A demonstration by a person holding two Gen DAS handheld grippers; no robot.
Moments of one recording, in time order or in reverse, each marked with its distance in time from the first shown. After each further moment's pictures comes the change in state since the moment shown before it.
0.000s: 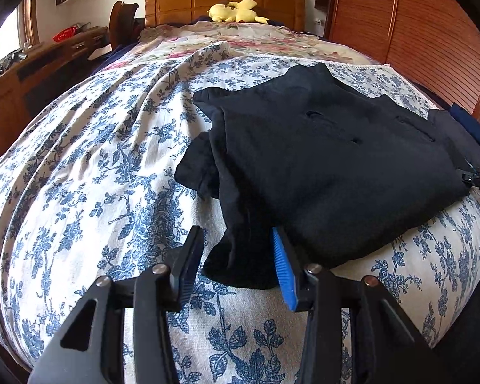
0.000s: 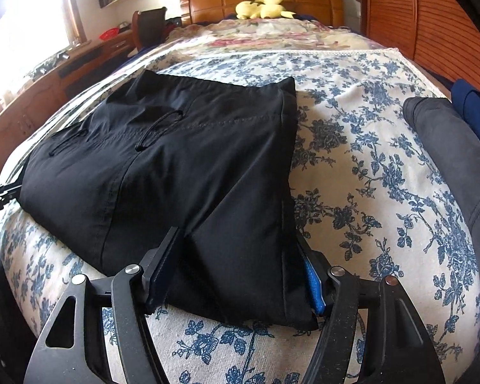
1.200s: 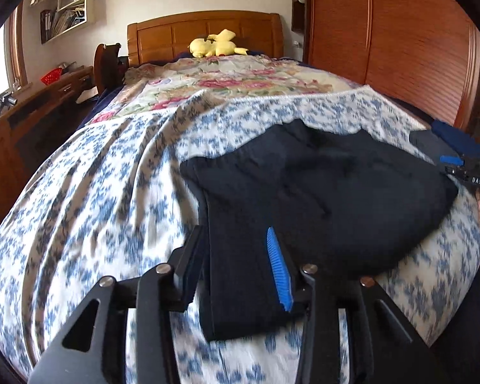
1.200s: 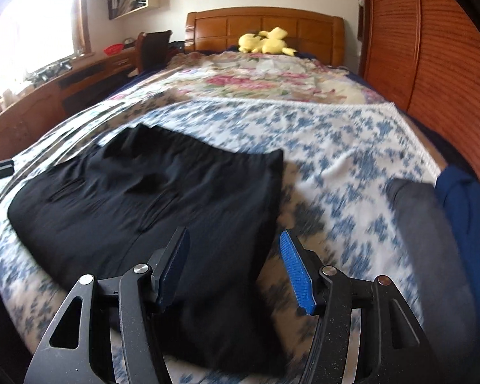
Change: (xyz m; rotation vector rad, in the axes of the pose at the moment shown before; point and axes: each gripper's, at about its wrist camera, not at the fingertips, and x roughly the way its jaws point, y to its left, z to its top) left arm -0.038 -0.017 0.055 0.108 -0.118 -0.016; right arm -0.028 0.009 0.056 -0.086 -0.118 -0.059
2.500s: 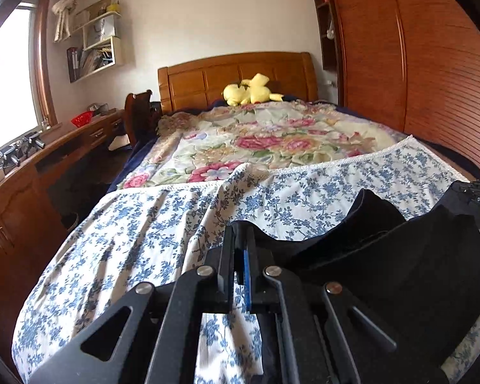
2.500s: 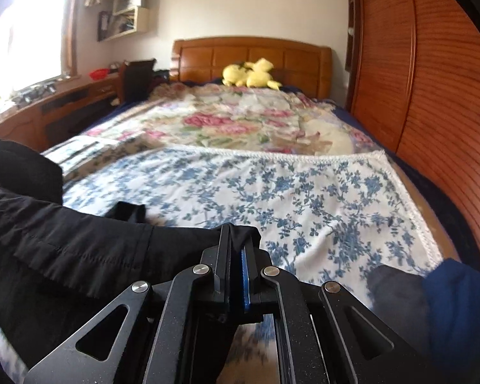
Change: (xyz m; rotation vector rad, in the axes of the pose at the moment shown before) left arm 0.035 0.042 0.139 -0.001 -0.193 0.168; right arm 0.064 -0.051 0.113 -0.002 -0.117 -0.104
